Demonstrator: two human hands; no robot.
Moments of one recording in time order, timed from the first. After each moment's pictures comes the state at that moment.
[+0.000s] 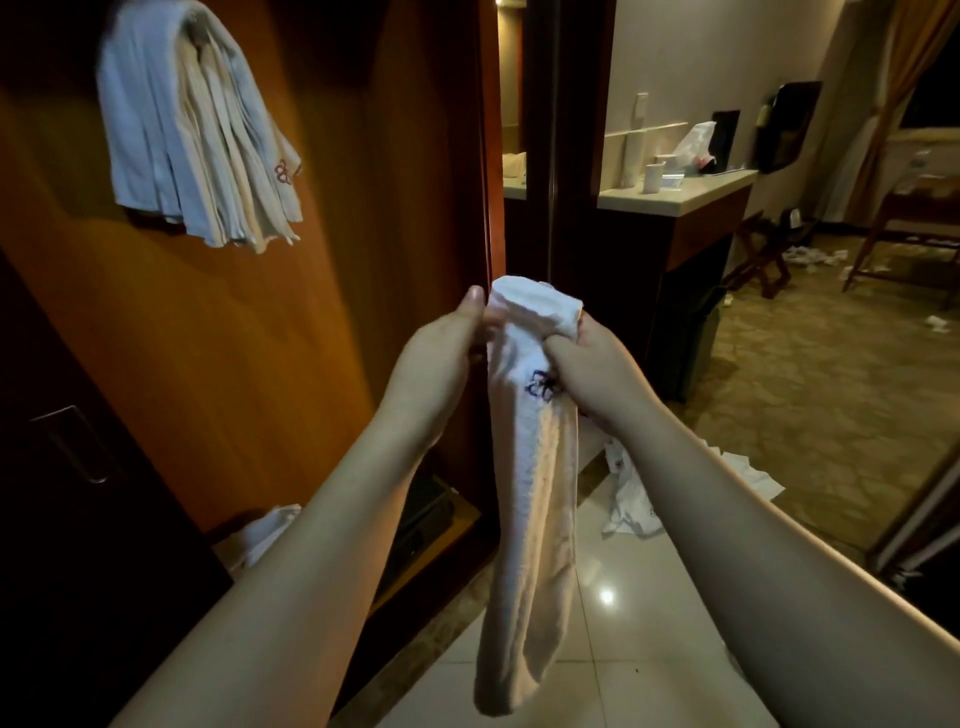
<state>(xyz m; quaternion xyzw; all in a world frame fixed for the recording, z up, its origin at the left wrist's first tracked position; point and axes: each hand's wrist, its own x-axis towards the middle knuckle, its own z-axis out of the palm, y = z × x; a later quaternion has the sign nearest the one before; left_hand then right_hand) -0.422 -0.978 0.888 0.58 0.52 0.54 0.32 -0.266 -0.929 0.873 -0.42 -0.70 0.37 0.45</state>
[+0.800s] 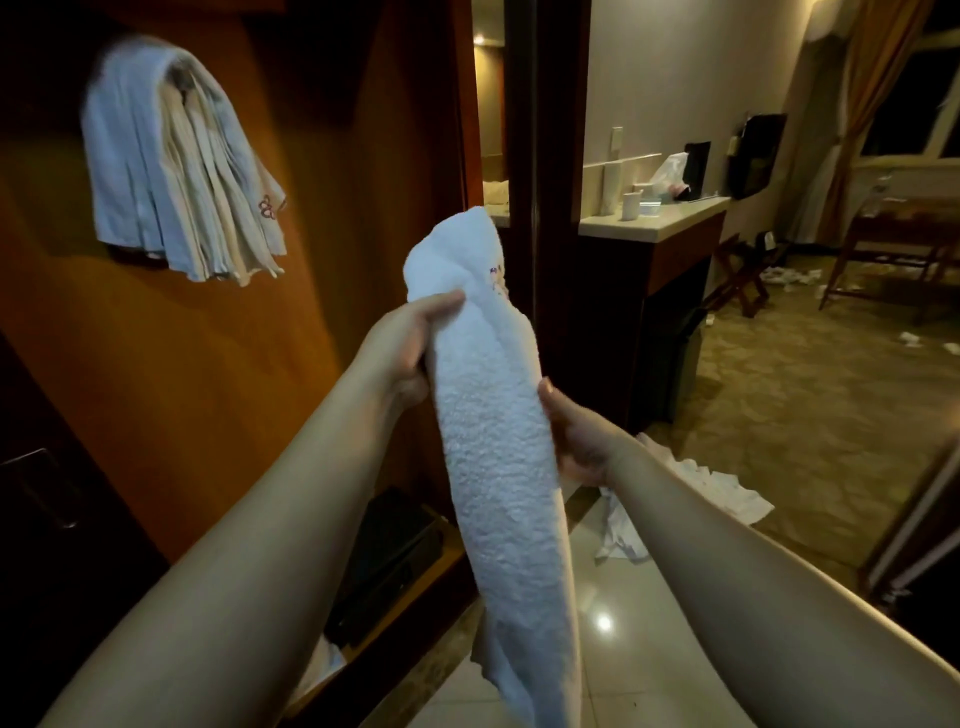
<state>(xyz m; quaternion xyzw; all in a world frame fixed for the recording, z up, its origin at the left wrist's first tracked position) -0.438 -0.932 0.931 0.38 0.47 0.59 0.53 -0.248 -0.886 0.820 -0.31 -0.54 0.72 0.31</state>
